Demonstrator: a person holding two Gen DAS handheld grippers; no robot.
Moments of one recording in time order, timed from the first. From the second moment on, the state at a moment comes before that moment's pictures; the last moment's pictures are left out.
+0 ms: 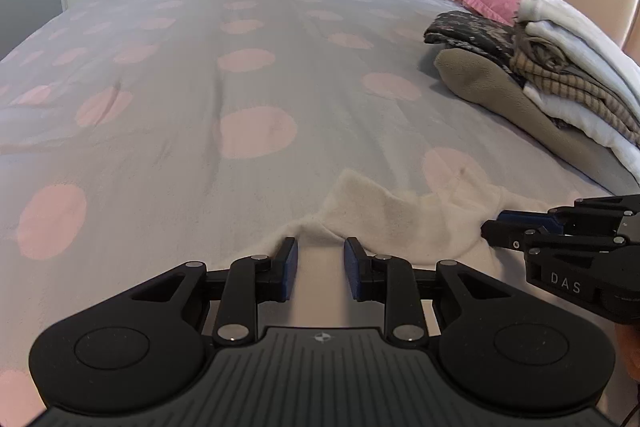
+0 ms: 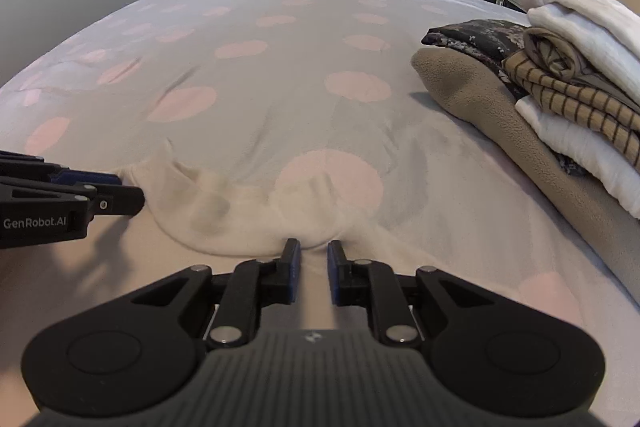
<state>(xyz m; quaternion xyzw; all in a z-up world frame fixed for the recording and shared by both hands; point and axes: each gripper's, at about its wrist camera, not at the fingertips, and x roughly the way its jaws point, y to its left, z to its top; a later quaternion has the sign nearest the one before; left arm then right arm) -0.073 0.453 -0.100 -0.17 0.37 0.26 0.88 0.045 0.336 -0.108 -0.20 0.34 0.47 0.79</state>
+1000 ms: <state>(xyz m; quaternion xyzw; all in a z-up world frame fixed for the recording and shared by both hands) -0.302 0.356 -0.006 -0.15 0.47 0.31 0.81 -0.027 0.104 -0.010 -0.23 0.37 0.40 0.81</state>
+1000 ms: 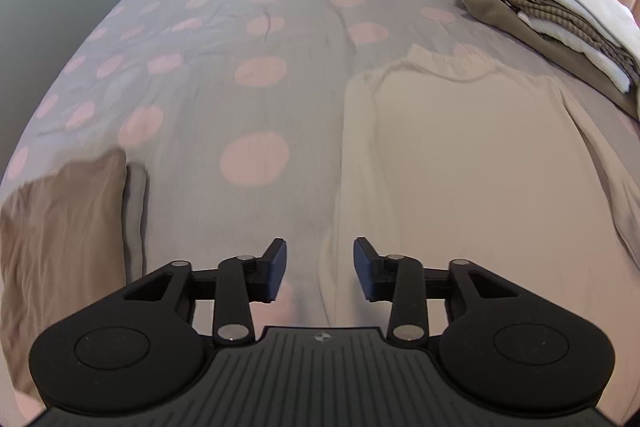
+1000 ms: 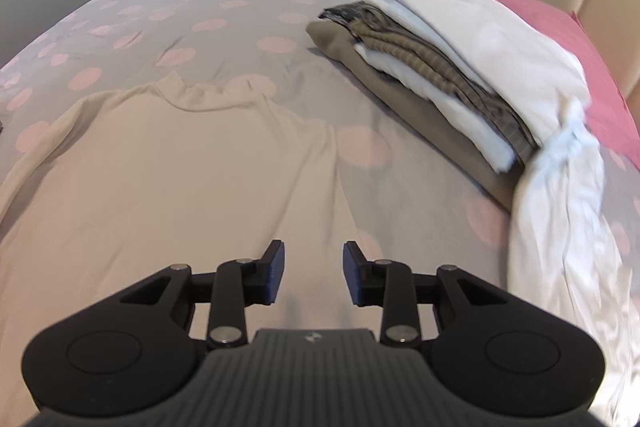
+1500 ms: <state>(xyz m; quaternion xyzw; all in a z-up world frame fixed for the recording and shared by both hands) -0.368 0.307 -0.044 -0.20 0.51 0.31 0.78 -0.010 -0.021 -0.062 -0.18 0.49 0.31 0.80</state>
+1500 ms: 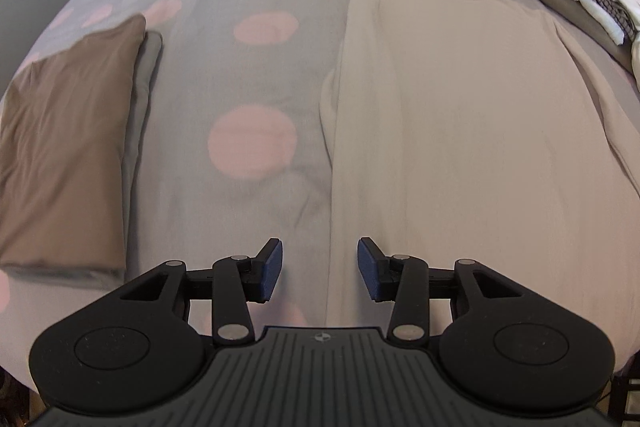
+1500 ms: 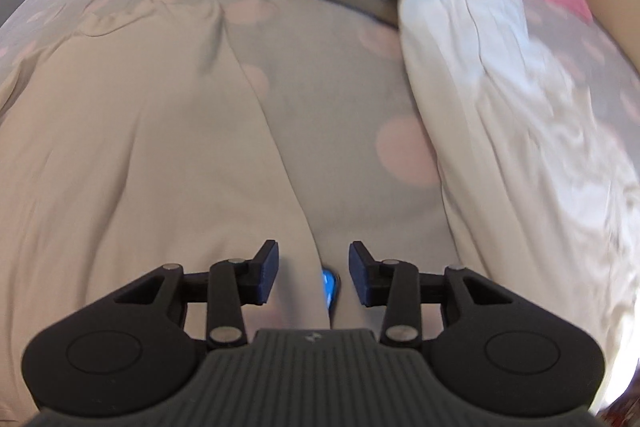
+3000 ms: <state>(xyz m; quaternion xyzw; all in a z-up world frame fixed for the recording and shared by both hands) -0.381 0.299 -0.065 -0.24 0.52 0.31 0.76 0.130 -0.007 -0.043 -0.25 0.41 0.02 0.88</state>
